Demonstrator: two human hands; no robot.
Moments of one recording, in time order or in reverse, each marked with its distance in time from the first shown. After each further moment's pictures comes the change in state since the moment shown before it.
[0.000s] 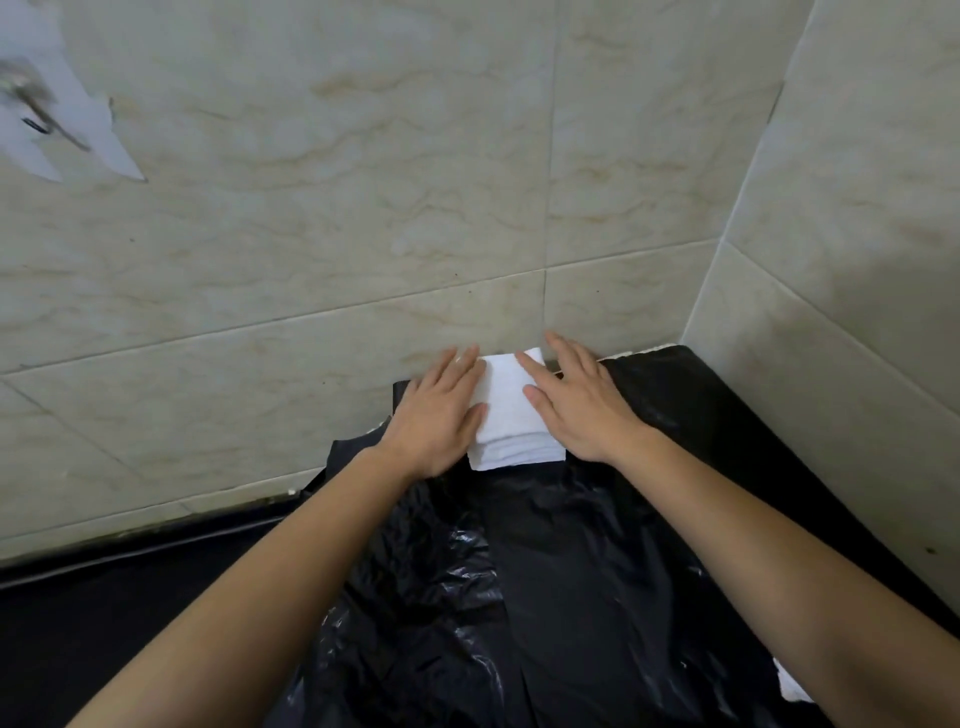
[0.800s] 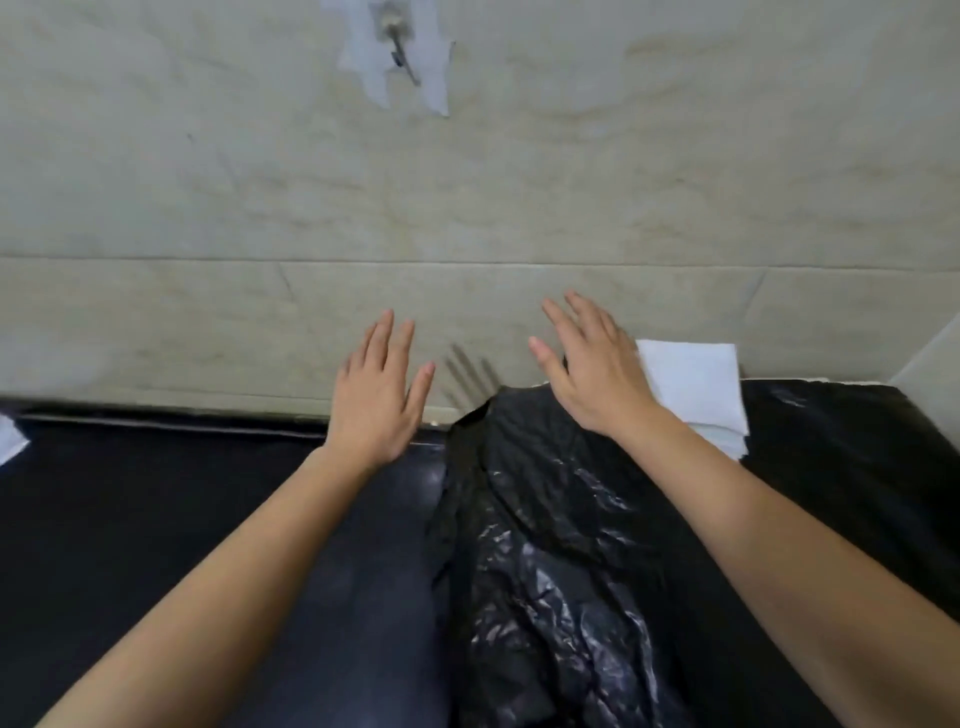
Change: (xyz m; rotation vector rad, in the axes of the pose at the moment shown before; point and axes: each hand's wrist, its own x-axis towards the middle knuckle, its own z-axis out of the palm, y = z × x) left_hand -0.181 -0.109 -0.076 0.137 0.289 -0.575; right_hand 0.039 -0.175 0.011 0.137 0.106 -0.223
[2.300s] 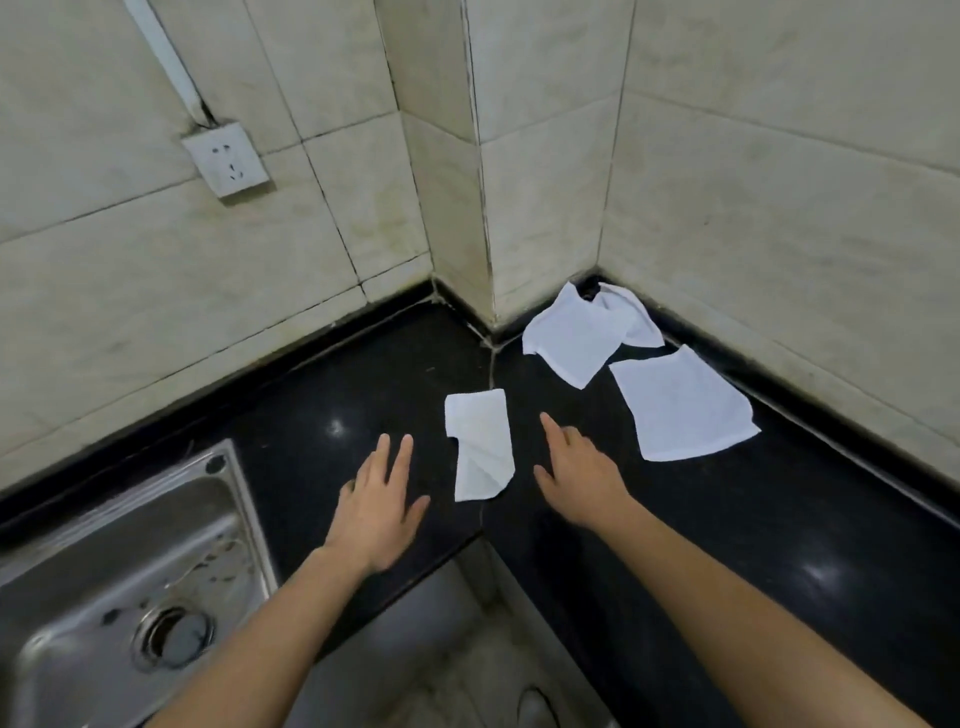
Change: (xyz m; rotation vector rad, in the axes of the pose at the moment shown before) left_hand -0.492 -1.002 -0.281 0.154 -0.292 -0.998; right_hand 0.047 -1.080 0.581 0.048 -0.683 -0.627
